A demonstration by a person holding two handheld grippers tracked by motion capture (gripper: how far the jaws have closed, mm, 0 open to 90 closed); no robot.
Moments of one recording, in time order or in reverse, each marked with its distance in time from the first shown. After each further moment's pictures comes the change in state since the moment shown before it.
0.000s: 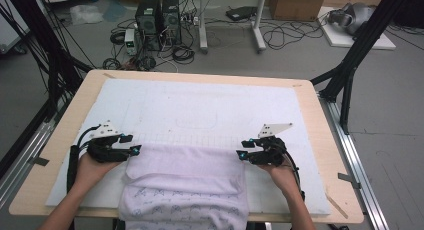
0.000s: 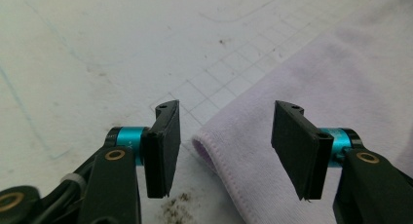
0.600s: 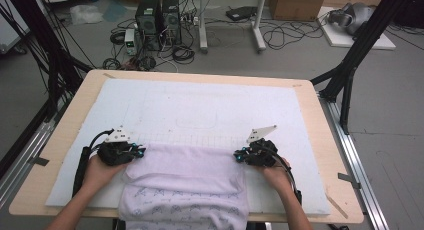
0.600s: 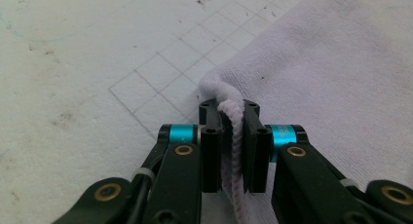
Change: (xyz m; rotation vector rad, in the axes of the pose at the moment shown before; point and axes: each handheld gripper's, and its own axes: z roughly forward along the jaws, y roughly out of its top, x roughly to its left) left arm -0.012 -0.002 0.011 0.050 -0.002 0.064; right arm 0.003 -0.004 0.026 0.144 -0.002 -0.085
